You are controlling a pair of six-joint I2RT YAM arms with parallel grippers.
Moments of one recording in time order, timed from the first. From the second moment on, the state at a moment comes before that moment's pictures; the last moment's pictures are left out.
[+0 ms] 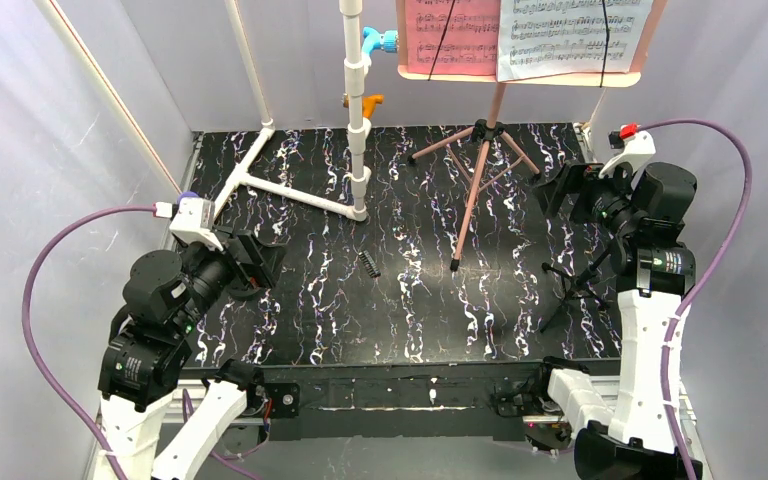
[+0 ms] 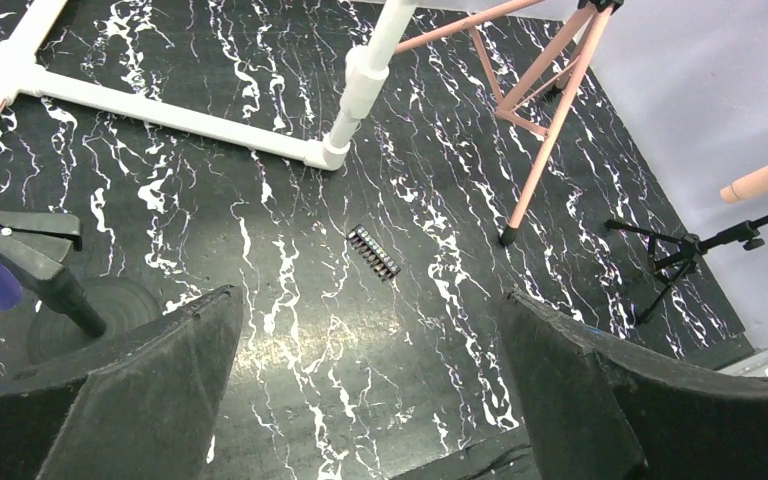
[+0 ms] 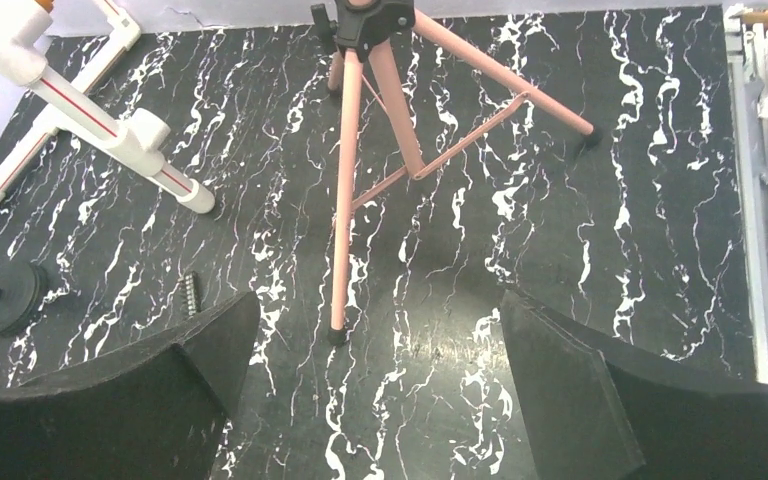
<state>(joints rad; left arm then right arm) -0.30 0.55 1.15 -0.83 0.07 -0.31 -0.14 0.89 1.24 -0.65 -0.45 0.09</state>
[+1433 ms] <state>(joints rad) -0.31 0.52 1.13 -1.02 0.10 -0.38 -0.19 0.90 0.99 -0.81 -1.05 -0.56</state>
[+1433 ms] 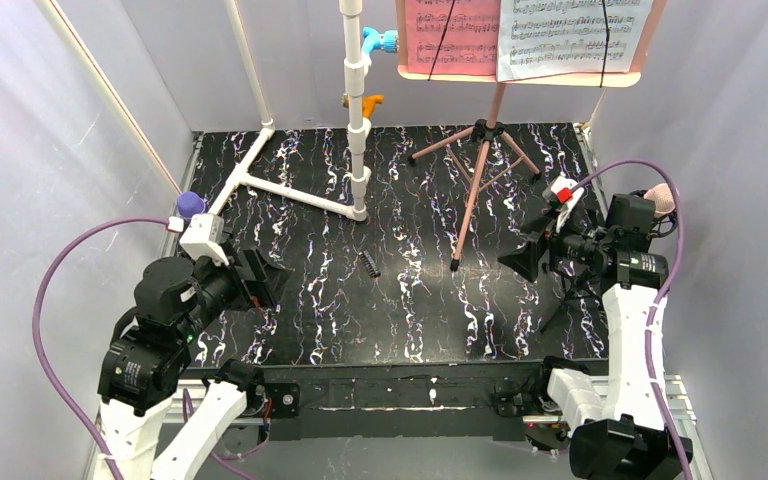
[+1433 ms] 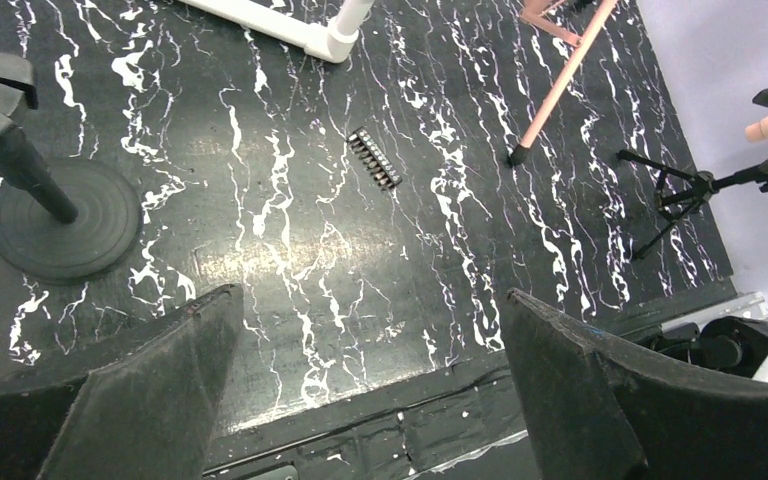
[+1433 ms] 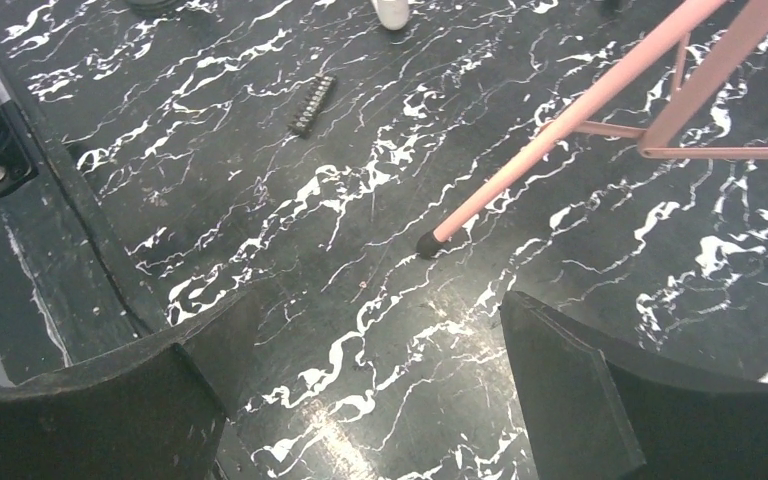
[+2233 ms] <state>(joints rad) -0.31 0.61 1.11 -0.99 -0.42 -0.19 -0.19 1.02 0.87 -0.91 -1.24 -0.89</state>
